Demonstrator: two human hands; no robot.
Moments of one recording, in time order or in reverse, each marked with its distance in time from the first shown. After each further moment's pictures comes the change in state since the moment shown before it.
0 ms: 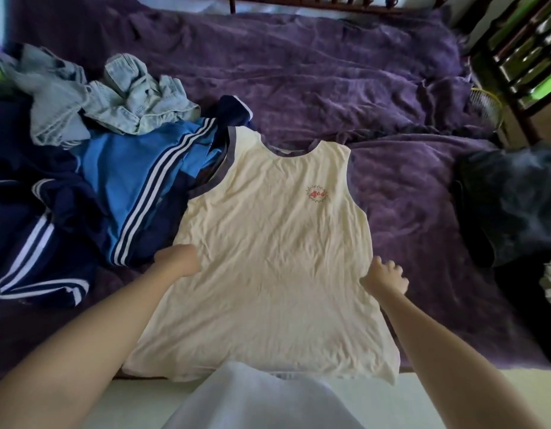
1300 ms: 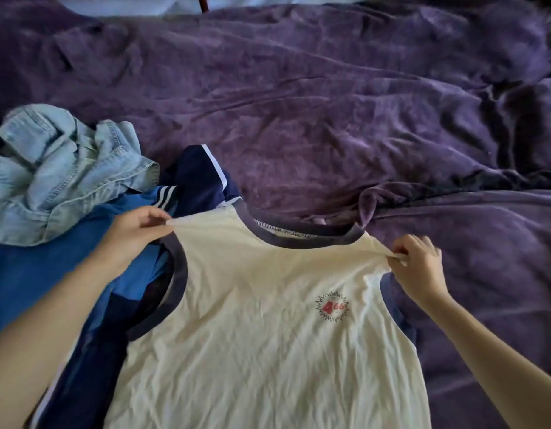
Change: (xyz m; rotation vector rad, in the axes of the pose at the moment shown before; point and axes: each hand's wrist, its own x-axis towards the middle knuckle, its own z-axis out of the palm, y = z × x) left_hand 0.228 0.020 -0.217 -1.189 0.468 0.228; right_hand 0.275 -0.111 -0.110 0.497 0.514 -0.518
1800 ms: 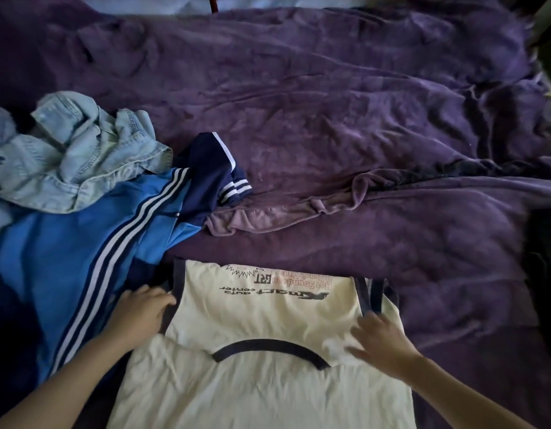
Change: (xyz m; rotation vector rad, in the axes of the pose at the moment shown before) left_hand -0.134 -0.103 -0.006 1.202 -0.360 0.118; right_hand -0.157 0.013 0.011 -0.503 -0.574 -0.634
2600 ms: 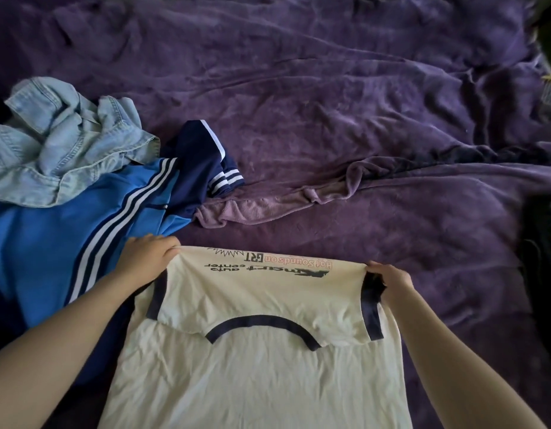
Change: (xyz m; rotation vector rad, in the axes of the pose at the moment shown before) left_hand 0.073 0.002 -0.036 -0.010 0.192 0.006; right_hand 0.064 0.057 -0.011 1.764 0.296 1.494
